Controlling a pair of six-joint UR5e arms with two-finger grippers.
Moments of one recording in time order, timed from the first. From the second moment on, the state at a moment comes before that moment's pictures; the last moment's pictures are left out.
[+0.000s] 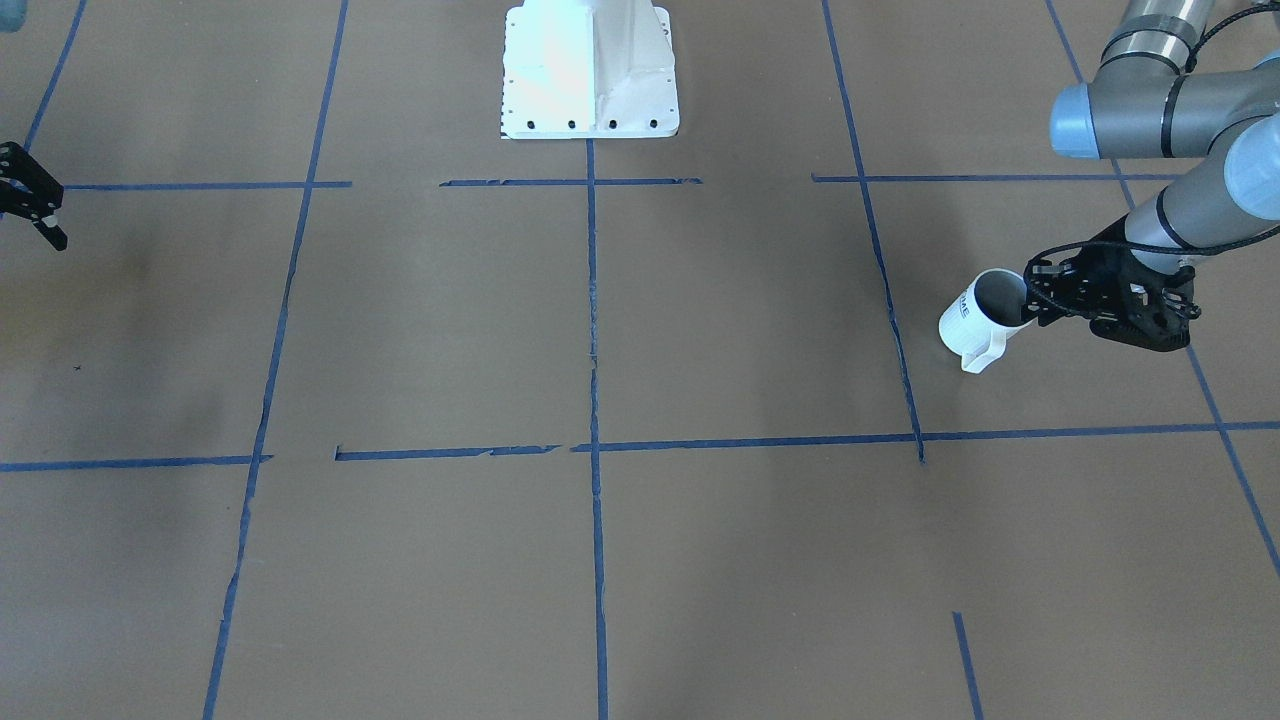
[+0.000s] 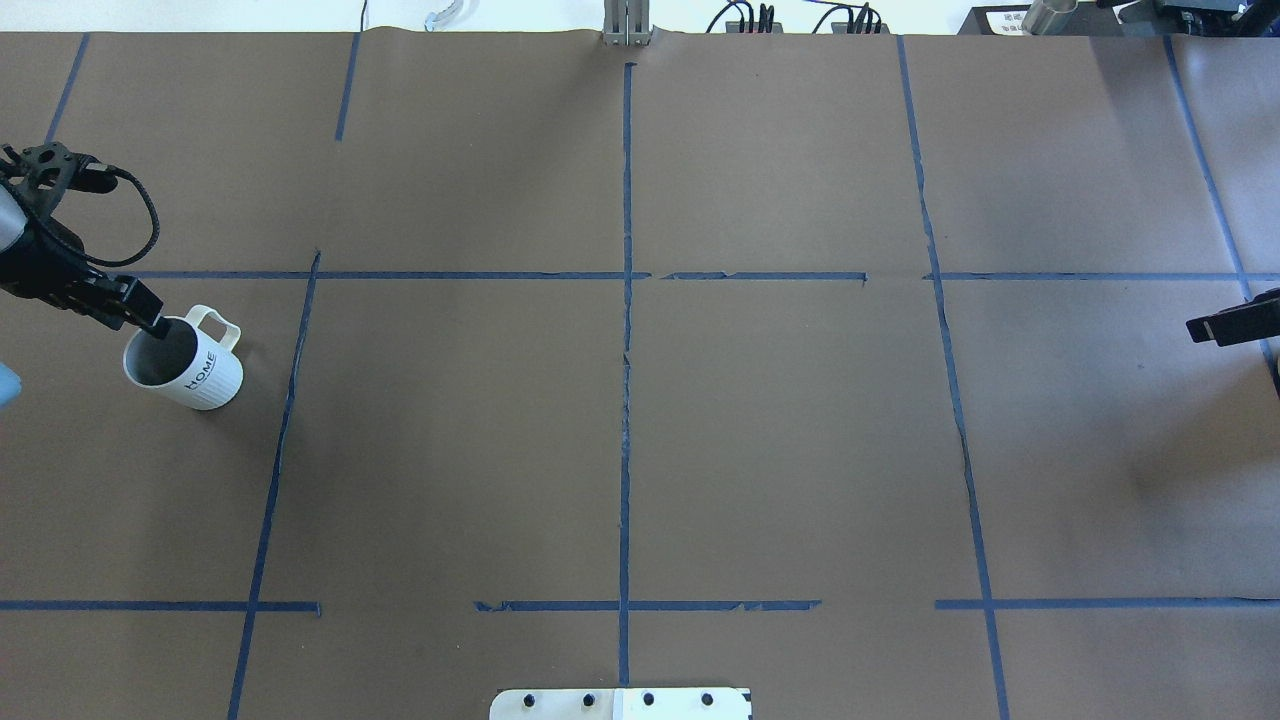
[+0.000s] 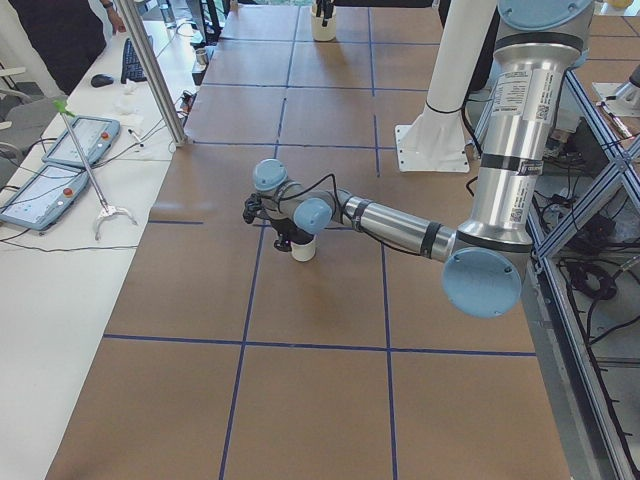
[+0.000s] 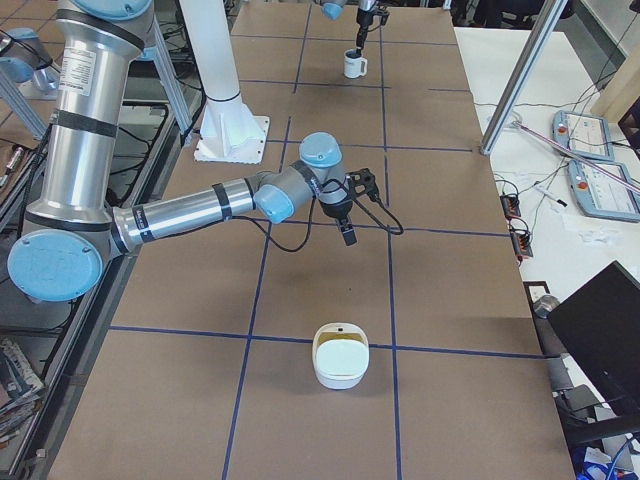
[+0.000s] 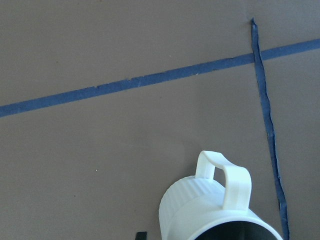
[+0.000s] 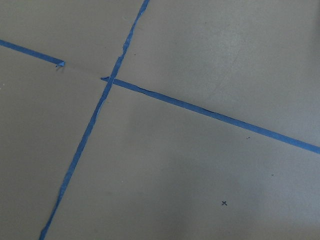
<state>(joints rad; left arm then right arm) -1.05 -1.69 -1.71 -1.83 -2.35 -0.49 1.16 -1.78 2.06 -1.18 2.20 0.39</state>
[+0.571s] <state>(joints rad) -1.16 -1.67 -2.00 -1.54 -2.34 -0.40 1.31 -1.78 2.05 -1.34 2.30 0.25</state>
